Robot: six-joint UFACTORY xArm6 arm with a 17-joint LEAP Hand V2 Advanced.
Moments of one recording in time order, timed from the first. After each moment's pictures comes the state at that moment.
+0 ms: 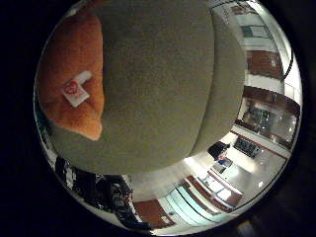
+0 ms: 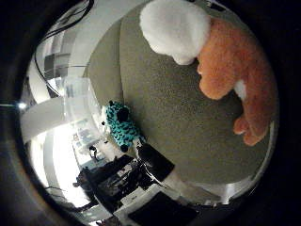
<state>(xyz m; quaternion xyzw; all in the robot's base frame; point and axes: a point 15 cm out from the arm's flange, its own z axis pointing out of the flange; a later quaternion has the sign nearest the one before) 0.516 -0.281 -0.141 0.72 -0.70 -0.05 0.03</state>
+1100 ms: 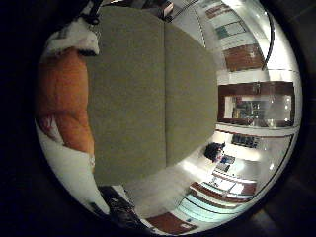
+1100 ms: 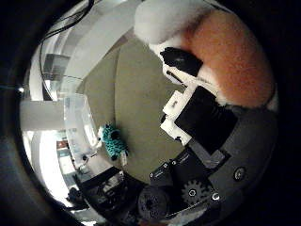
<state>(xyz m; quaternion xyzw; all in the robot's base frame) 0.540 -0.348 0.010 0.70 -0.71 0.09 0.01</state>
